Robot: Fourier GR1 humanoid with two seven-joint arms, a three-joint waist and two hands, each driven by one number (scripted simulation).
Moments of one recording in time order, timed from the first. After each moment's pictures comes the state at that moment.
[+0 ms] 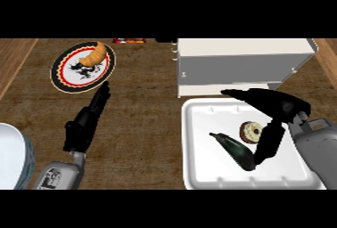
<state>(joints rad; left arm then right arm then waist) -0.17 0.19 -0.16 -1.44 -0.02 0.10 0.02 -0.50 -0.51 0.32 -1.59 0.09 0.74 0.65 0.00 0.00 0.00</state>
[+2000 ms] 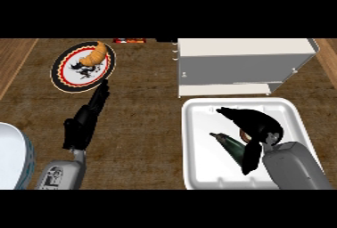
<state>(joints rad) -0.17 0.10 -0.04 -1.43 -0.12 0.01 0.01 -0.32 -0.28 0.26 -1.52 0.63 0.77 0.45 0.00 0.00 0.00</state>
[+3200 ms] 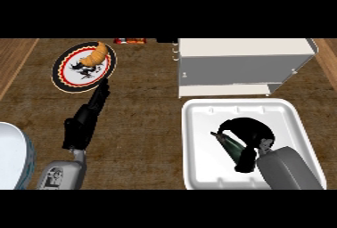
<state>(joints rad) -0.17 0.08 -0.02 -1.47 -0.15 -0.02 0.04 -0.29 -0.26 0.28 -1.34 0.86 0.70 0.18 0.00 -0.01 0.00</state>
